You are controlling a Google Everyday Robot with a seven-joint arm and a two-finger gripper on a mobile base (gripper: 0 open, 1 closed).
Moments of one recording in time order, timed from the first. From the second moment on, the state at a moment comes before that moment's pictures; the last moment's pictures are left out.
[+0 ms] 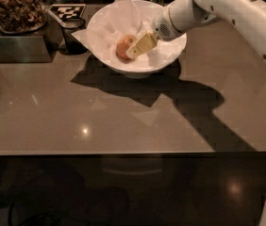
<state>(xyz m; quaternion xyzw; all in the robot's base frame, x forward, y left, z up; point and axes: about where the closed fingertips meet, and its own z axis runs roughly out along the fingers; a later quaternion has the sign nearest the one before) 0.717 -0.045 0.912 -0.46 0.78 0.15 0.40</state>
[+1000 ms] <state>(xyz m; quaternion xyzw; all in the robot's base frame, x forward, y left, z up) 0.754 0.000 0.885 -0.46 0.77 0.17 0.42</state>
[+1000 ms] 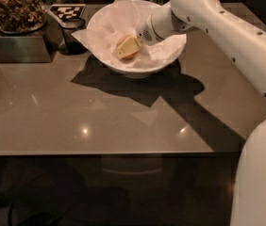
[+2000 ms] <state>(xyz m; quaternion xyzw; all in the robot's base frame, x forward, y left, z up) 0.771 0.006 0.860 -0.45 0.78 0.17 0.41</state>
